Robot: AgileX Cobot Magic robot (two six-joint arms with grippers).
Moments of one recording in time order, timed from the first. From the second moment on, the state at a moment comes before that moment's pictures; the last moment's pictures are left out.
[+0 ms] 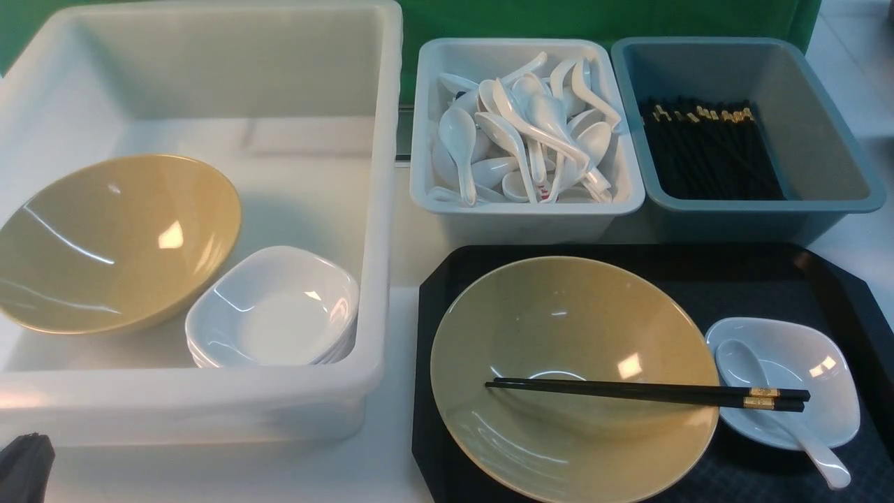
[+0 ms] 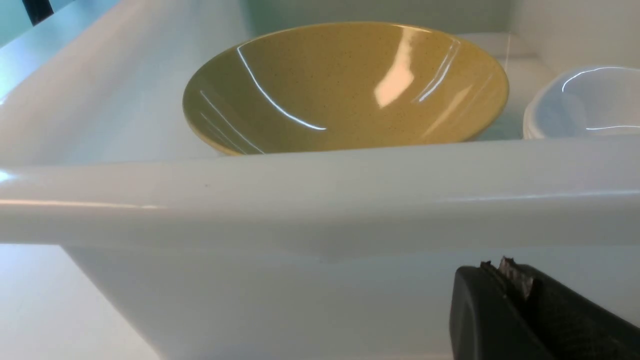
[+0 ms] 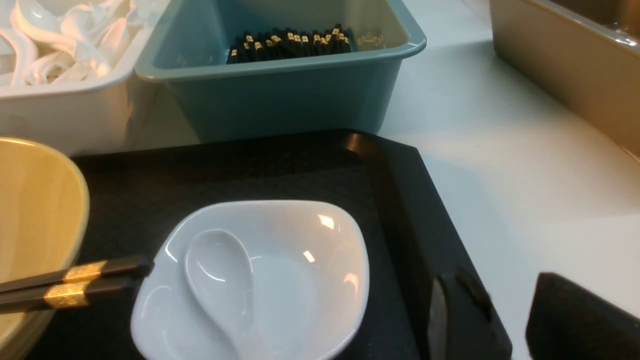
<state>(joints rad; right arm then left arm) -0.10 -0.01 0.03 -0.10 0.33 0.22 0.06 -0.01 0.03 -0.01 0.31 0.05</state>
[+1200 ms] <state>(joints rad) -0.10 -0.01 0.03 -0.11 0.32 0.20 0.06 -0.01 0.03 -0.15 0.28 -0.03</state>
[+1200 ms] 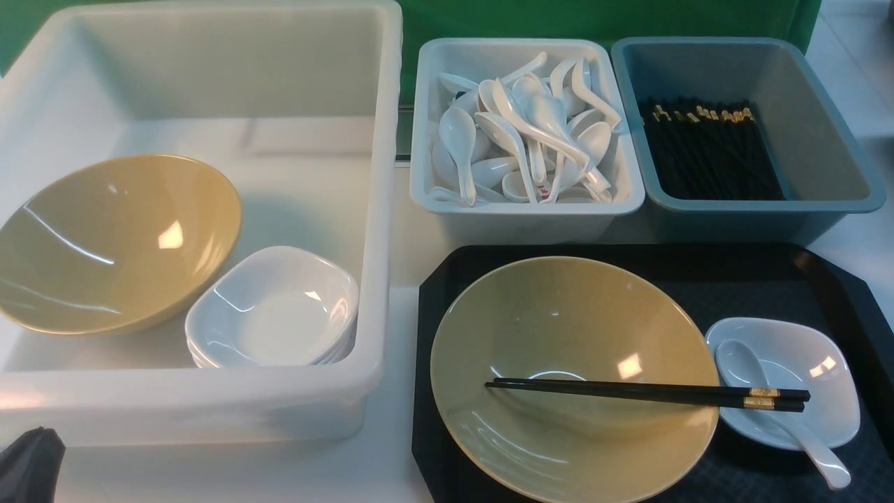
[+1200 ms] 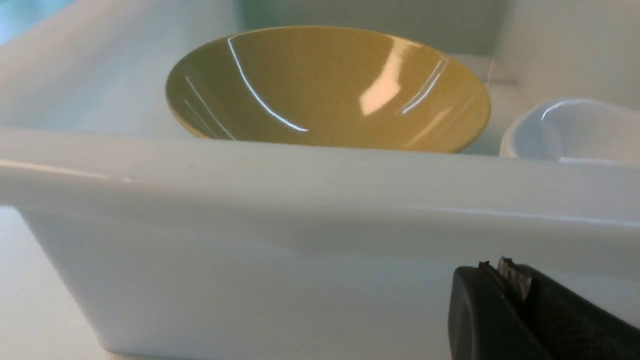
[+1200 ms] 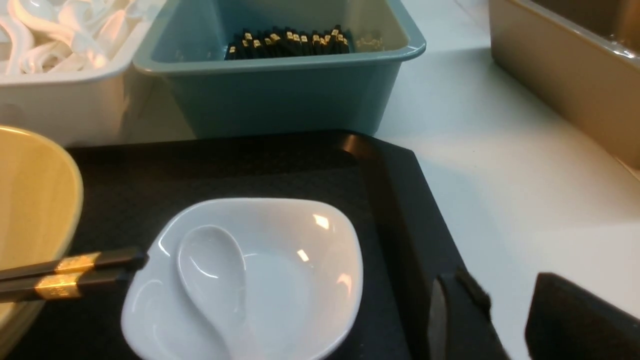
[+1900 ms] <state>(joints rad) -0.10 -0.01 0.03 0.03 0.27 0.96 0.06 -0.01 0.03 -1.04 0.24 -0.33</state>
